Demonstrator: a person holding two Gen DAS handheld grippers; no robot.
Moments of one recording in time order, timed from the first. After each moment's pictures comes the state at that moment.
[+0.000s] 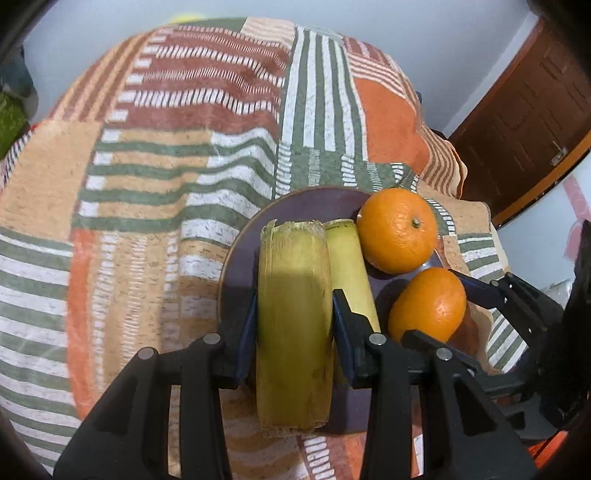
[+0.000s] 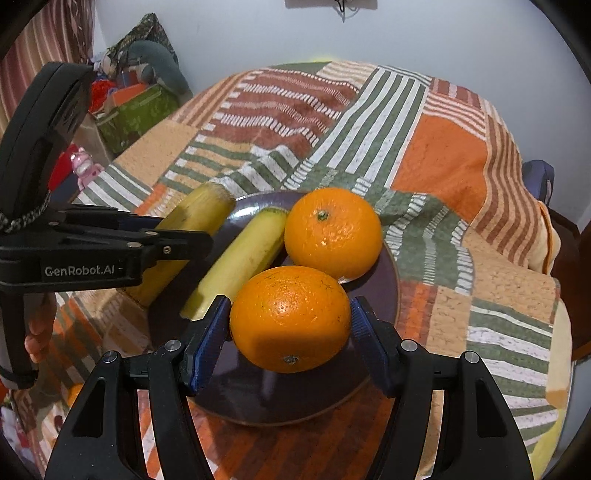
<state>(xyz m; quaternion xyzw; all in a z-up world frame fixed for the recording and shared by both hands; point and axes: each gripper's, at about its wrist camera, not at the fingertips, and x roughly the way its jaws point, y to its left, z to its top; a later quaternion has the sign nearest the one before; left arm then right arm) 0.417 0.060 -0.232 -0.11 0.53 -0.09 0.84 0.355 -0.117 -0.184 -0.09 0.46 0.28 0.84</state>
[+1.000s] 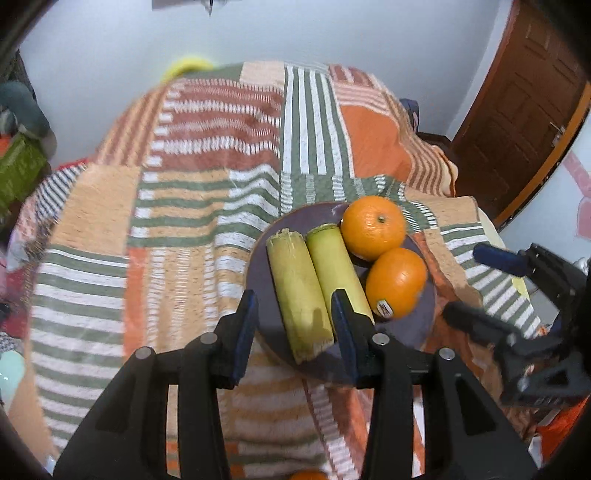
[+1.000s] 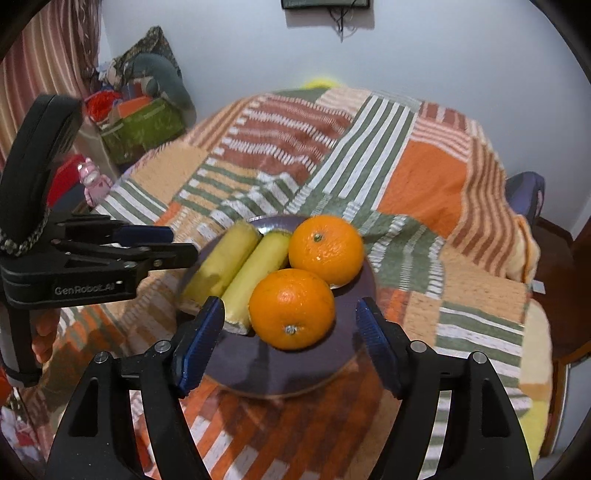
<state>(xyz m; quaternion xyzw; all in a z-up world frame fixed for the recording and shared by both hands) 0.358 0.050 -0.171 -0.03 0.48 -0.06 0.88 0.327 -0.135 -0.132 -0.09 0.42 0.28 0.86</state>
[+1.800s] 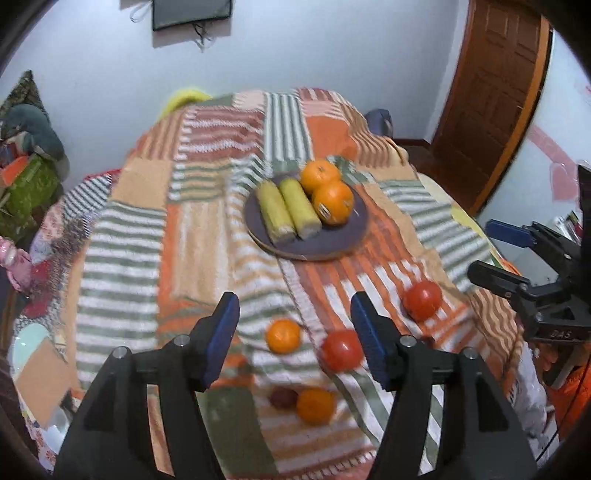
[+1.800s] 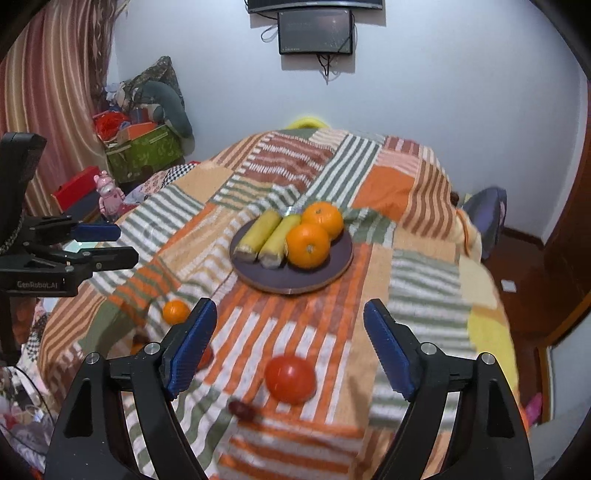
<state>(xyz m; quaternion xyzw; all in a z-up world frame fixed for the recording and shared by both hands) 0.180 0.031 -0.133 -0.01 0.44 -0.09 0.89 0.187 -0.179 -0.098 -0.07 0.38 0.25 0.89</state>
